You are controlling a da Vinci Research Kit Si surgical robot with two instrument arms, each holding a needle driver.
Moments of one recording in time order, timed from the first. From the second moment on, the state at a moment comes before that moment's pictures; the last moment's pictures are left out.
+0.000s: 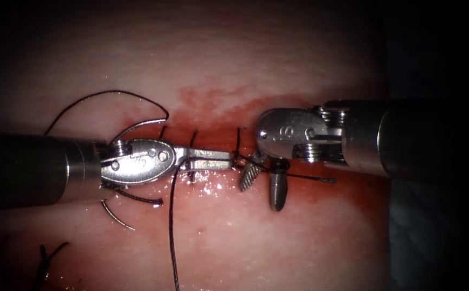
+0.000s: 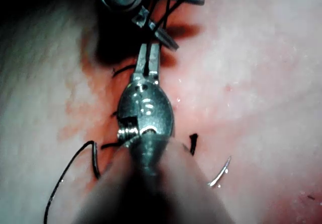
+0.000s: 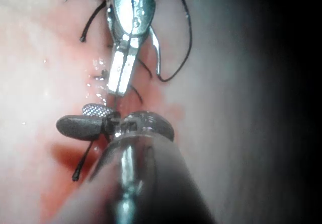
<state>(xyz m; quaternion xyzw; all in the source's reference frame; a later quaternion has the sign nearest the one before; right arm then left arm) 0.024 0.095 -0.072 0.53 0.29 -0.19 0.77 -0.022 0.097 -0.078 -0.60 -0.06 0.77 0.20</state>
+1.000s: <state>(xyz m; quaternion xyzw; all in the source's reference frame) 0.022 0.096 -0.070 0.54 0.02 -0.11 0.83 -0.022 0.097 -0.078 -0.60 -0.06 0.77 0.21</state>
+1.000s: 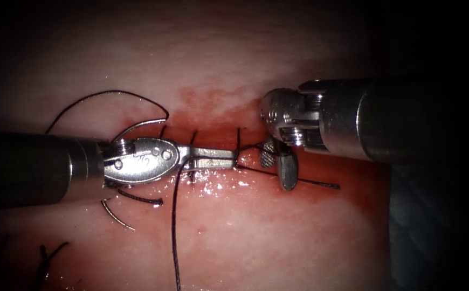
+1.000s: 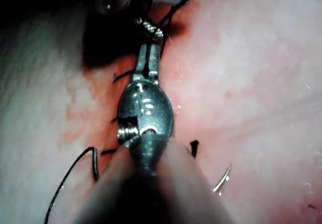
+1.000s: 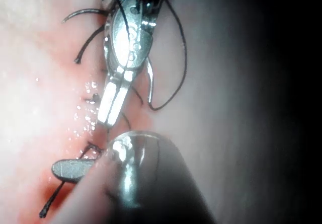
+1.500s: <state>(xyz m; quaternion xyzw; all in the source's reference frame) 0.018 0.093 -0.070 0.53 -0.05 -0.11 0.84 -0.022 0.097 -0.078 -0.60 -0.05 0.77 0.20</state>
